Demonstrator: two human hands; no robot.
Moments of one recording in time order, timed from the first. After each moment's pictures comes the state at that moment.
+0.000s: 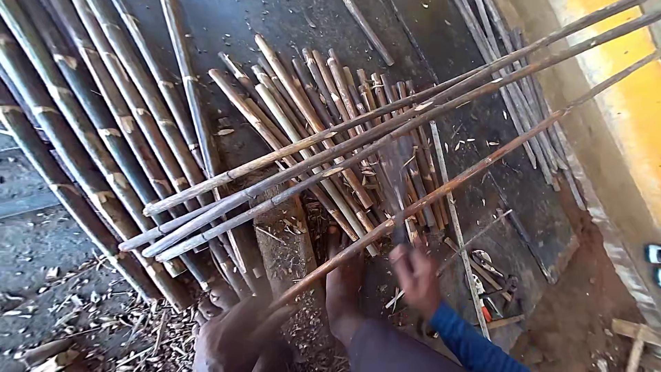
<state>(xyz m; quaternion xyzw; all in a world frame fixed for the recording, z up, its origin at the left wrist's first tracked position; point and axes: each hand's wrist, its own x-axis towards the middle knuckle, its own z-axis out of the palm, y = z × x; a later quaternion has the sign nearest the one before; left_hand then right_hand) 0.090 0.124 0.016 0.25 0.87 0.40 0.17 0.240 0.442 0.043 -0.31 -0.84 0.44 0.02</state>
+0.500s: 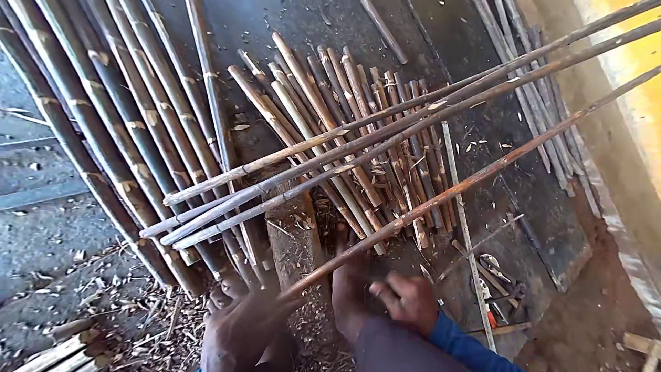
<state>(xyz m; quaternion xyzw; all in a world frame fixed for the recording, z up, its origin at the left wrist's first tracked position) 0.092 0.127 0.010 0.28 0.88 0.38 0.07 0.249 0.430 0.038 -0.27 -0.89 0.37 0.01</state>
